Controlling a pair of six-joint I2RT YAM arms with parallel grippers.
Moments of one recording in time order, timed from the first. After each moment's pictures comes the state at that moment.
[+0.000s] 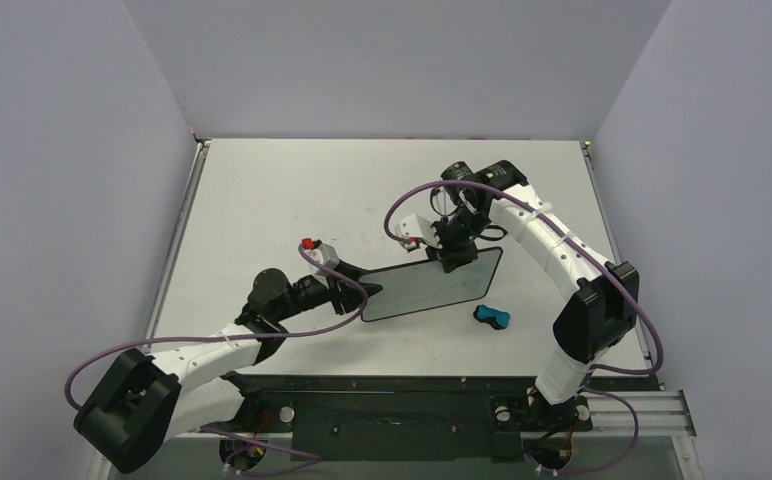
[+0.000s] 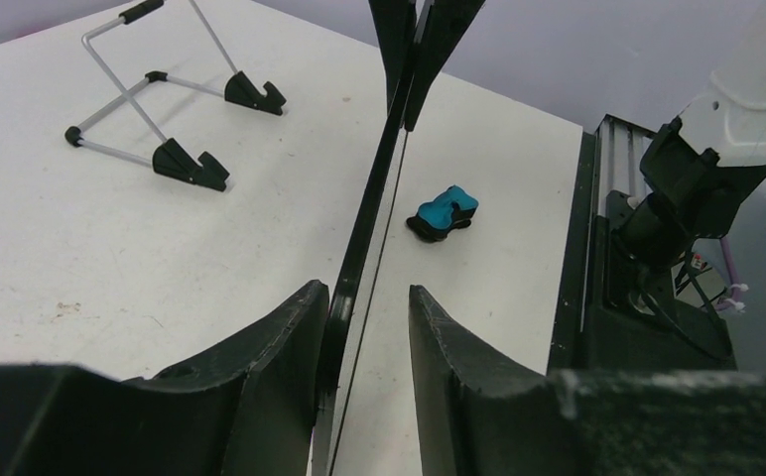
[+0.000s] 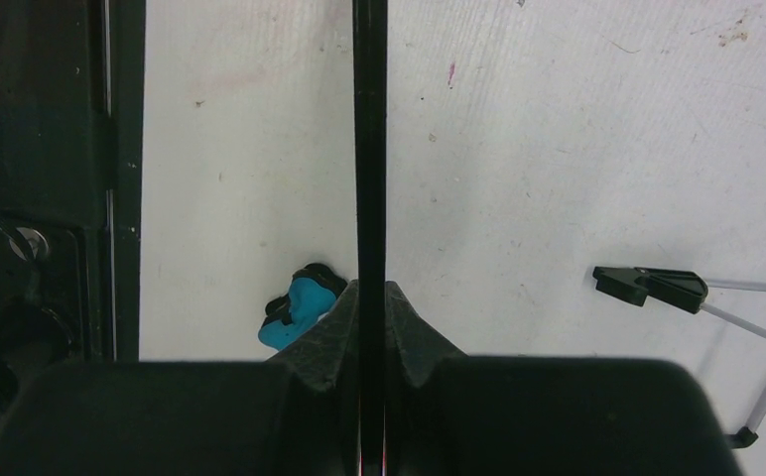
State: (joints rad) left arm -0.62 1.08 0.30 0.87 0.56 -0.28; right arm 0.53 1.69 1.64 -1.41 -0.48 -1.24
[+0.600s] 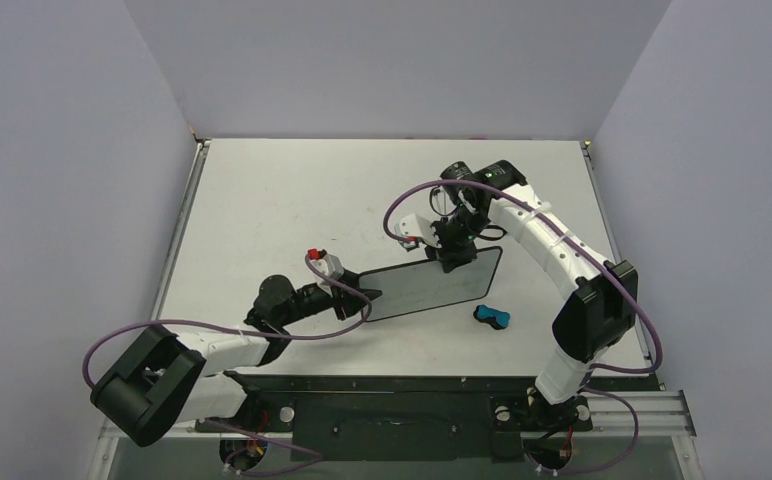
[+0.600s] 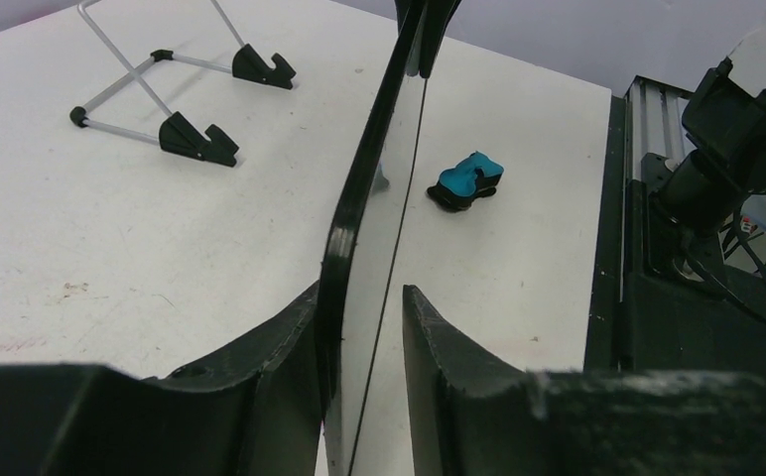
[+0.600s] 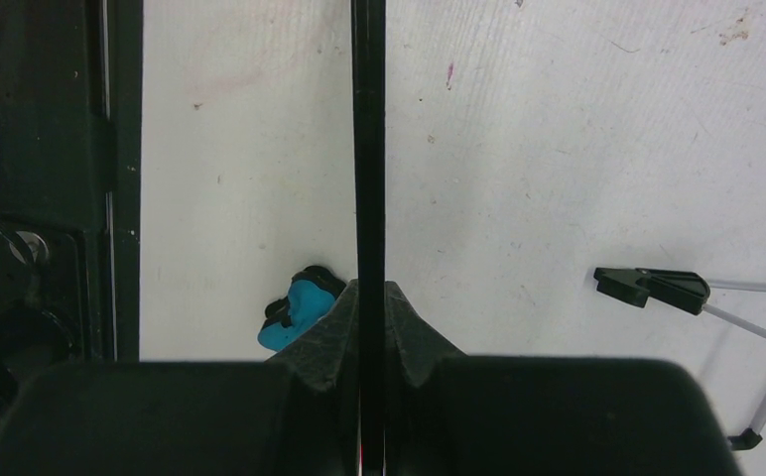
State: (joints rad) left arm -0.62 1.23 0.23 1.06 0.56 -0.20; right arm 0.53 1.70 1.64 -1.41 -0.48 -1.23
